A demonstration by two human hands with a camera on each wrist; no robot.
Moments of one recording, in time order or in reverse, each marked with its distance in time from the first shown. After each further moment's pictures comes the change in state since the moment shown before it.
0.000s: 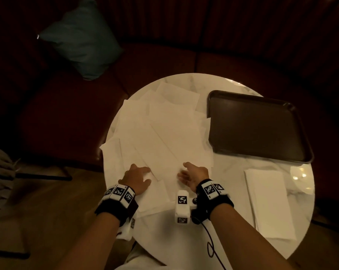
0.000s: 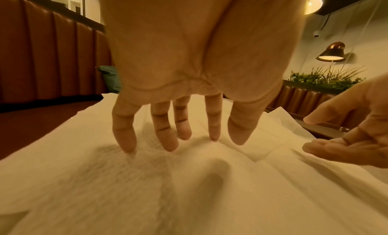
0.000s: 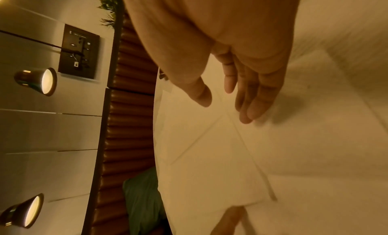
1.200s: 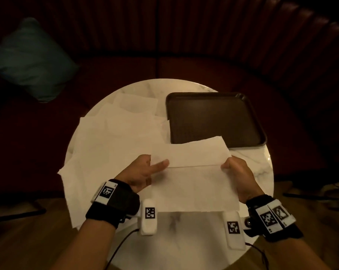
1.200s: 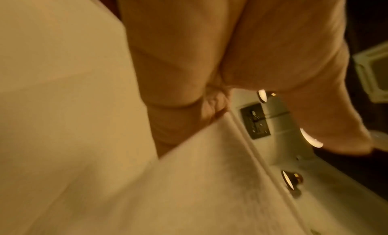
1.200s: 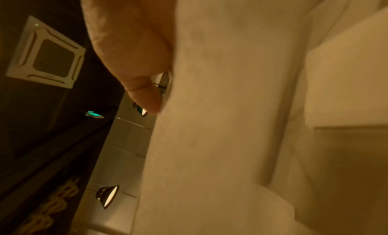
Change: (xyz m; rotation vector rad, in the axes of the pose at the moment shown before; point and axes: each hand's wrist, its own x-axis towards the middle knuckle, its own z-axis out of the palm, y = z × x) left_hand -0.049 0.153 -0.022 -1.088 -0.482 0.351; right_hand -0.096 -0.051 -0.191 -0.026 -0.089 -0.614
